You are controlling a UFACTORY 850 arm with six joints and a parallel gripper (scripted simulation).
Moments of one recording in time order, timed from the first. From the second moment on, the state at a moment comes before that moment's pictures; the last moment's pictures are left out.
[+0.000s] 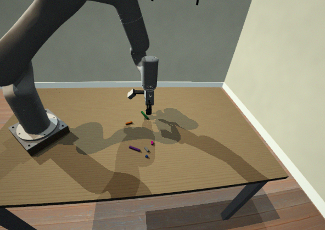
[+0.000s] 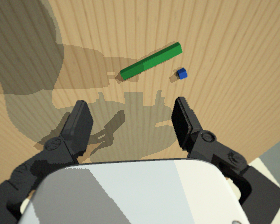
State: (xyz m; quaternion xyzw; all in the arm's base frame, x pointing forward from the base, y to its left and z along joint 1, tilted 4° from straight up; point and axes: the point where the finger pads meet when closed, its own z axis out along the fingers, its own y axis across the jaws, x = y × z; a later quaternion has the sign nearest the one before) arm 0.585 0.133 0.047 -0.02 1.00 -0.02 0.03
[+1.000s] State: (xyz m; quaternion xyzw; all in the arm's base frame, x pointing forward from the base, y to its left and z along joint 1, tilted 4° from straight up) arm 0.584 0.134 0.046 -0.32 0.94 -0.05 0.02
